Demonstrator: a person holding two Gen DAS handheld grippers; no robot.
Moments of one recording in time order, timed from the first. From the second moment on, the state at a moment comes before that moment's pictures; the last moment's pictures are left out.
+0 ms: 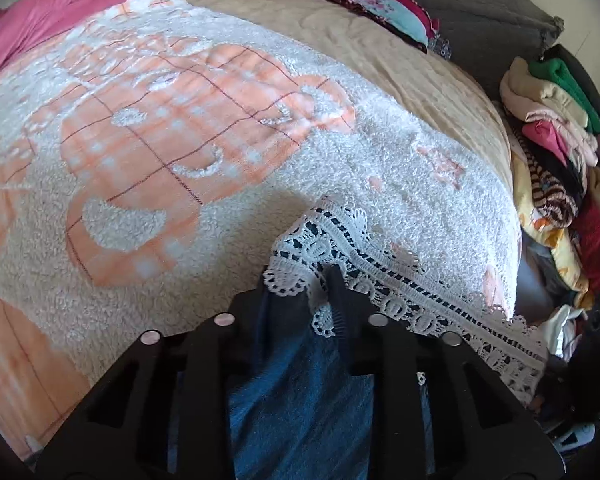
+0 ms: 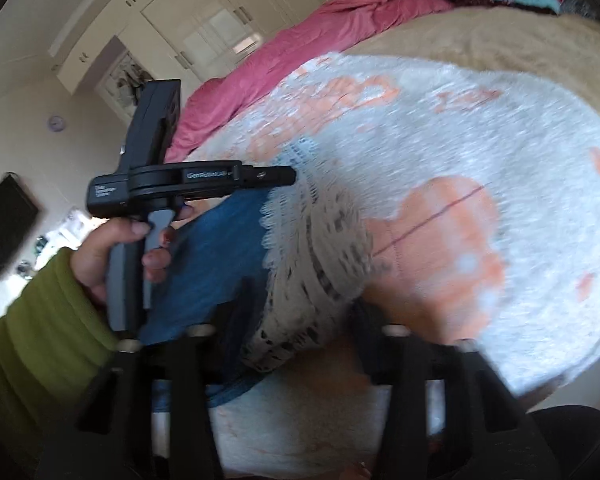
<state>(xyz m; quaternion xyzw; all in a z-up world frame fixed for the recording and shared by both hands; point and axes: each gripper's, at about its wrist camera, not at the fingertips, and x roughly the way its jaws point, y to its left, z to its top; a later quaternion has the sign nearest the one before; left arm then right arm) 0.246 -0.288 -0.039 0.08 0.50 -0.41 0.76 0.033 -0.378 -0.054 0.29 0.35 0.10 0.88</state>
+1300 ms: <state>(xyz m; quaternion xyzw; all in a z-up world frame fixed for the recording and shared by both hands) 0.199 0.025 -0.025 -0.29 0.47 -0.29 0.78 0.025 -0.096 -0.040 -0.21 0.26 0.26 0.91</state>
